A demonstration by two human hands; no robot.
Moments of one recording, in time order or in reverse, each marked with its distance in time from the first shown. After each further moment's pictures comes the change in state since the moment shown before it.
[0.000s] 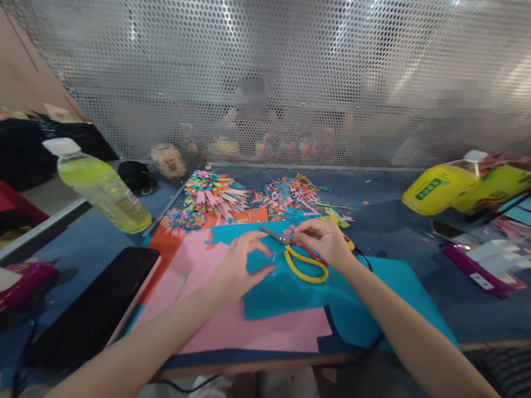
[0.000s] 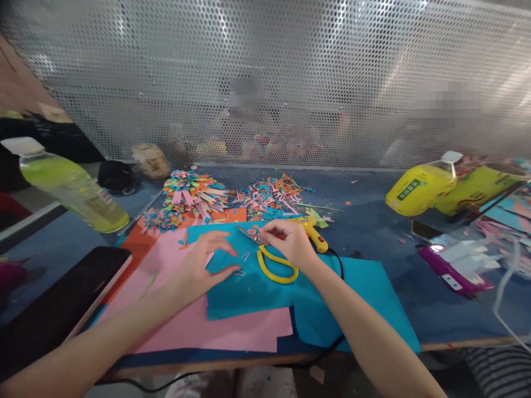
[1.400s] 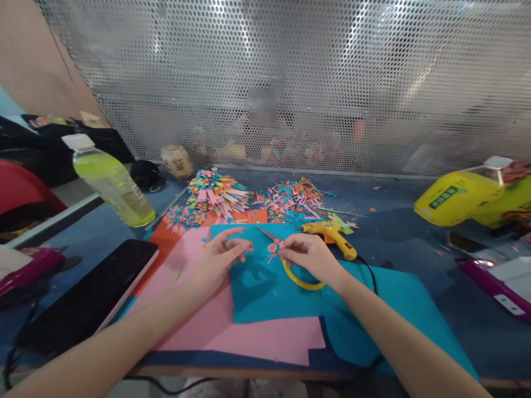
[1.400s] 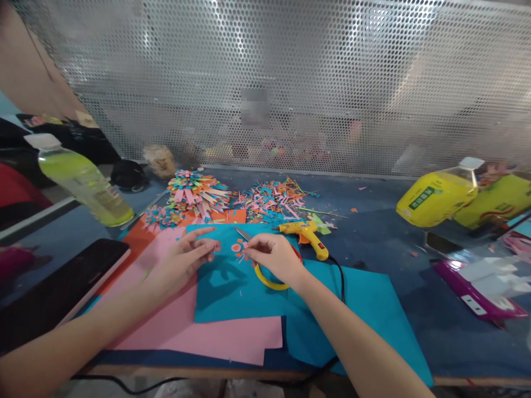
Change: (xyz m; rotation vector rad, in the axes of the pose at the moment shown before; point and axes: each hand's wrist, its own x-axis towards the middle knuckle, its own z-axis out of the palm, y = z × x) left_hand 0.000 -0.013 0.010 -1.020 0.217 -0.714; right_hand -0.010 0.007 0.016 0.317 -0.218 0.211
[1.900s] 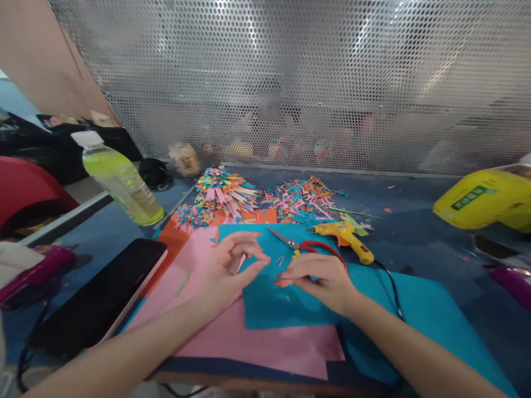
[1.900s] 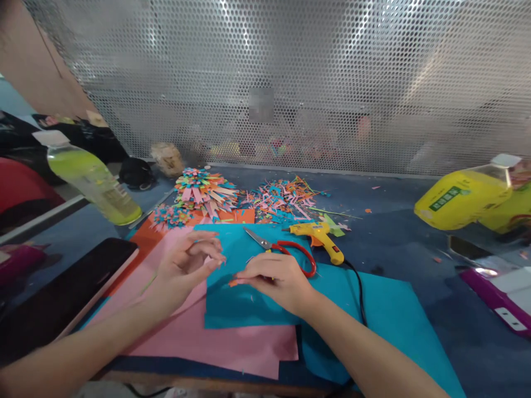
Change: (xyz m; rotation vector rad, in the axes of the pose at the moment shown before) left_hand -0.019 0.013 0.005 0.248 -0.106 0.437; right_hand -0.015 -0.008 0.014 -0.412 -0.088 -0.666
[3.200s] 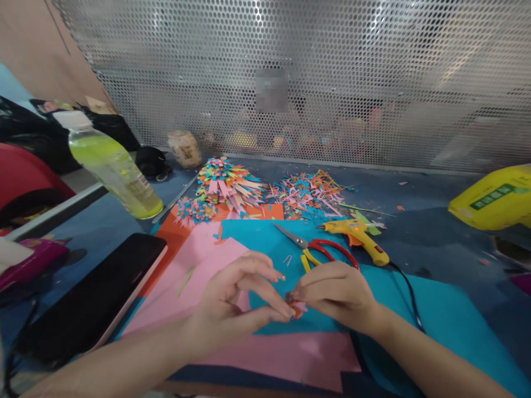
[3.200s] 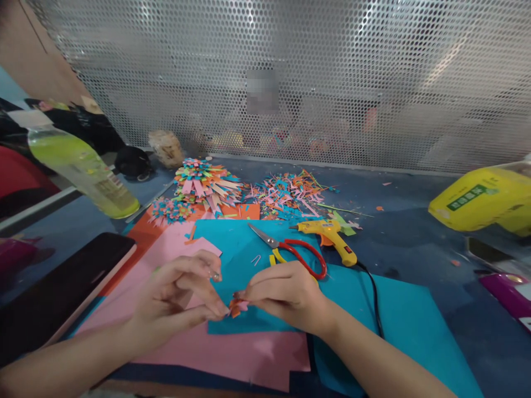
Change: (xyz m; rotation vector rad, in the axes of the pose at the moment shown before) left_hand -0.014 0.013 -0.007 0.074 -0.334 0.316; right_hand 0.000 -0.005 0.001 -0.007 -0.112 -0.138
